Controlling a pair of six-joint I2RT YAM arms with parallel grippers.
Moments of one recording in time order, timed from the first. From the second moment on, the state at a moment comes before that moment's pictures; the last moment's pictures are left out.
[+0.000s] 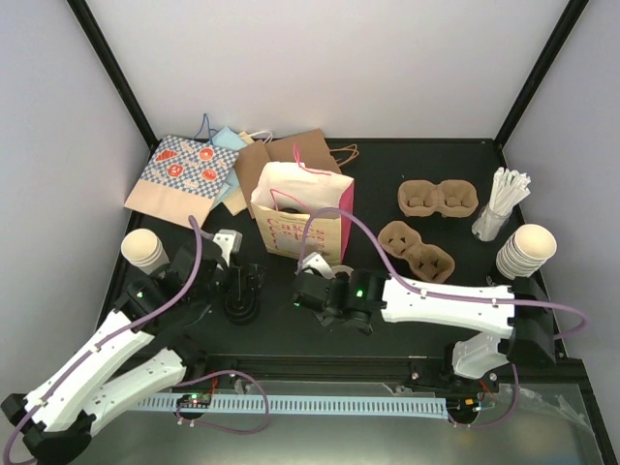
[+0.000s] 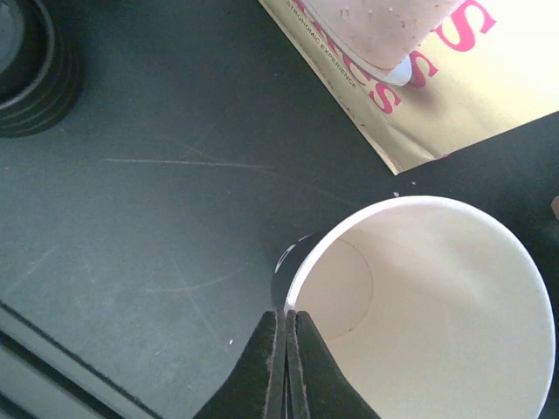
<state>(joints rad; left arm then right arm) -0.69 0.68 0.84 -0.87 -0.03 -0.53 1.33 1.45 1.21 -0.95 0.44 0.55</state>
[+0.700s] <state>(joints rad) -0.68 0.76 0.69 -0.92 0.06 -0.71 1.36 1.51 1.14 -0.85 0.51 0.56</state>
